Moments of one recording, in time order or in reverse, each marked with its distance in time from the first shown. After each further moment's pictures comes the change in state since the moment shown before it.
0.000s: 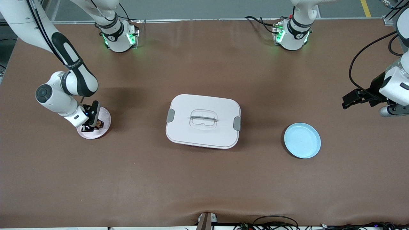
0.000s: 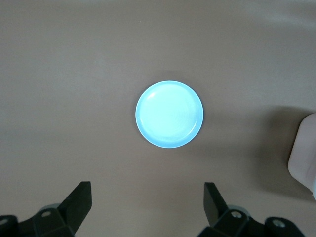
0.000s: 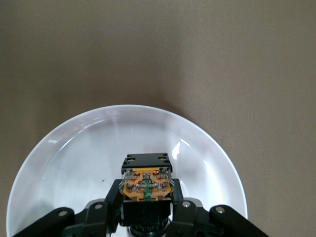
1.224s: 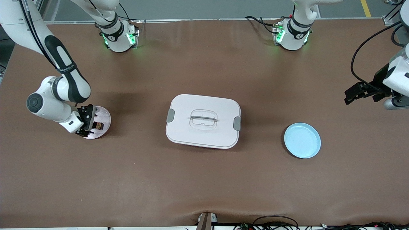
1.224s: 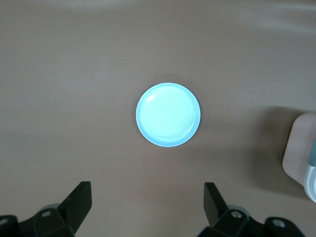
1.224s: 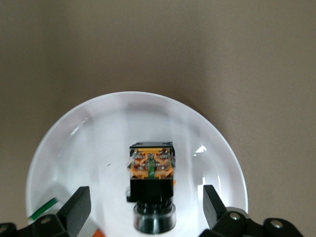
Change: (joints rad) left arm -0.091 -0.042 0.084 0.025 -0.004 -0.045 0.000; right arm -0.017 0.023 -0.001 0.155 0.000 -0.283 0.051
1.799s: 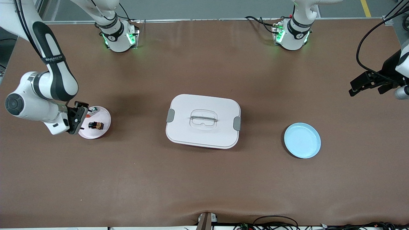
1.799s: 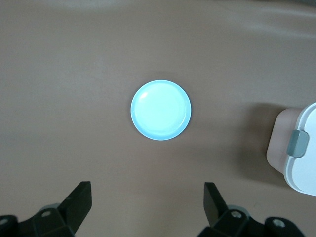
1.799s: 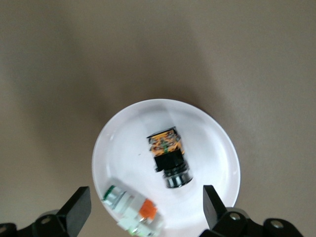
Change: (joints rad) left arm 0.000 -0.006 0.004 0.074 -0.033 -0.075 0.000; right arm 0.004 -0.133 0.017 0.077 0.005 -0.291 0.396
